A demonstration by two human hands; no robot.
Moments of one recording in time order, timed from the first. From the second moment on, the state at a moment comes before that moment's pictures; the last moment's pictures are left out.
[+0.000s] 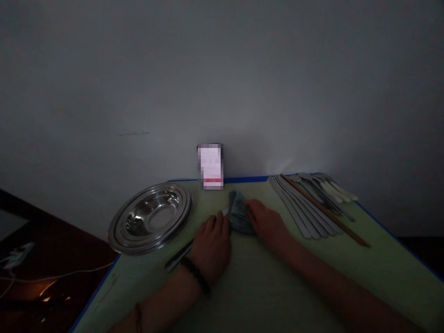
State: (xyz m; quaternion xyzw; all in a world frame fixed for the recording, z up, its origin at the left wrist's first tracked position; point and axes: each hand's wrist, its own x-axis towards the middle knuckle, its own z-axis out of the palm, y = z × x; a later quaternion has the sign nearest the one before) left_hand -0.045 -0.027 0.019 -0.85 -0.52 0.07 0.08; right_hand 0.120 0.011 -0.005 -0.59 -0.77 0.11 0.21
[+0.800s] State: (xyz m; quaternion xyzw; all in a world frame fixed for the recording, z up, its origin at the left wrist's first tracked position) left_hand -0.077 -0.052 0.014 -0.83 -0.53 0.11 0.13; right_hand 0.120 0.014 -0.015 -0.62 -0.72 0.10 0.30
